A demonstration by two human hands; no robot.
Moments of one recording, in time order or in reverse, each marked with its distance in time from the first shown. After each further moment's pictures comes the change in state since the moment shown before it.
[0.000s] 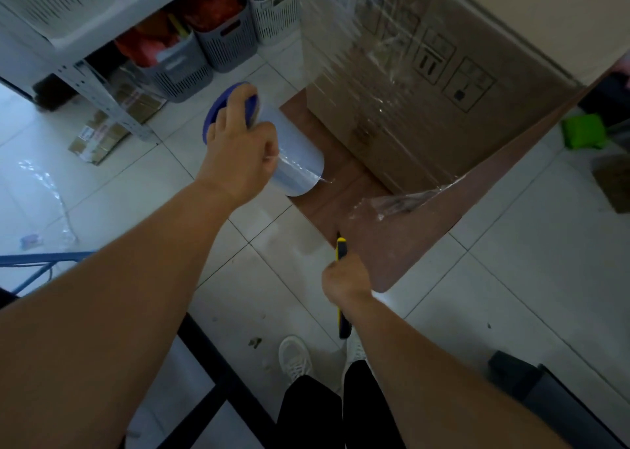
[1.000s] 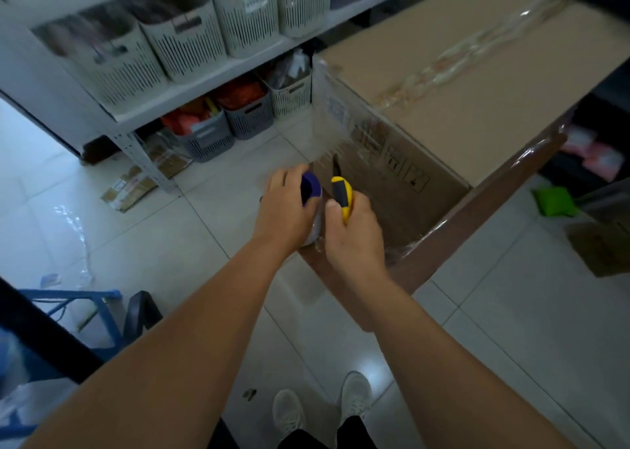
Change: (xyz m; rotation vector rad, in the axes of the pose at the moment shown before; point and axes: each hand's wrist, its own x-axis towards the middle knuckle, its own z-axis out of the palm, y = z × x) left_hand -0.002 0.071 -0.050 -0.351 0.070 -0.213; right_hand -0.105 -0.106 -0.100 0.196 0.347 -0.668
